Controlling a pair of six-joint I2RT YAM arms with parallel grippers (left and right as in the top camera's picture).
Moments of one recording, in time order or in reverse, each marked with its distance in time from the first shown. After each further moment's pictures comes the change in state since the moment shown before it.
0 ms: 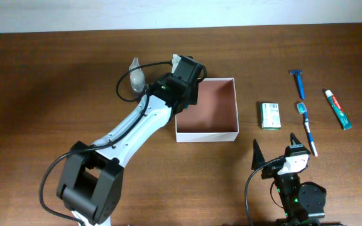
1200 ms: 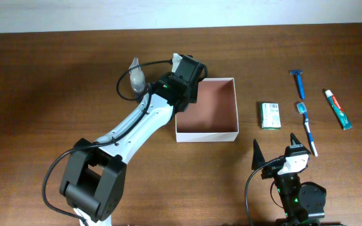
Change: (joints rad) left arm 0.000 0.024 0.022 0.007 -0.051 0.021; right arm 0.000 0.000 0.000 0.000 0.000 0.000
